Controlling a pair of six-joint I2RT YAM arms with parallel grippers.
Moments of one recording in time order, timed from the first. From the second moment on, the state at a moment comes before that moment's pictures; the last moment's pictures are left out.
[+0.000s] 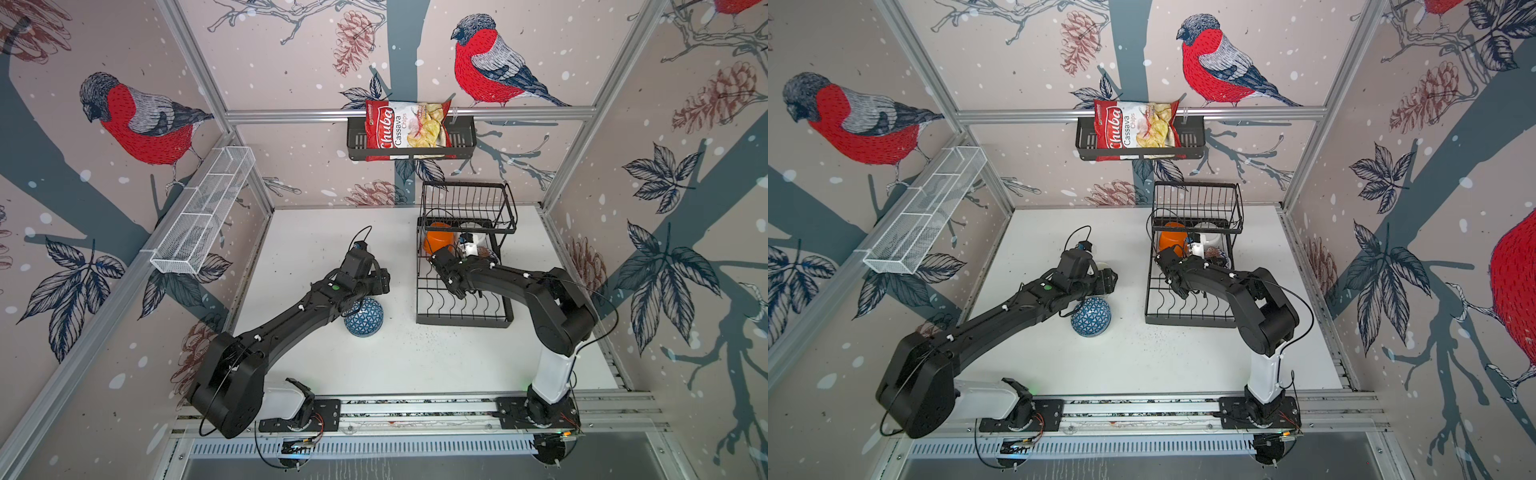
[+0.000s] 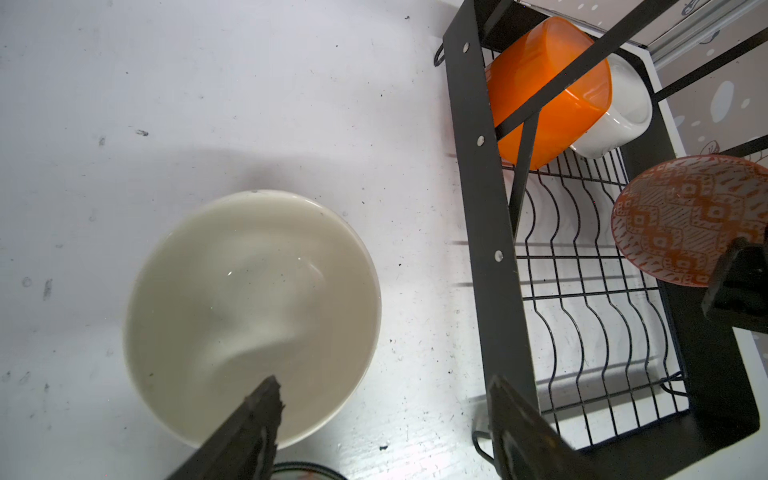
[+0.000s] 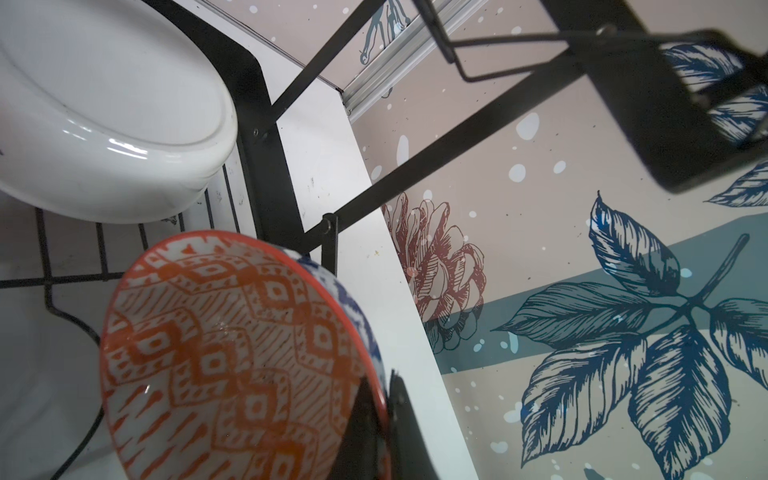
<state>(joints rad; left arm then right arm) -0.56 1.35 0.86 -0.28 -0.03 -0.55 0.67 1.88 1.20 -0.71 1.29 0.45</state>
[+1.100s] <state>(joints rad) -0.55 1.36 0.85 -0.28 -0.03 -0.55 0.66 1.99 1.26 -0.74 1.37 0.62</state>
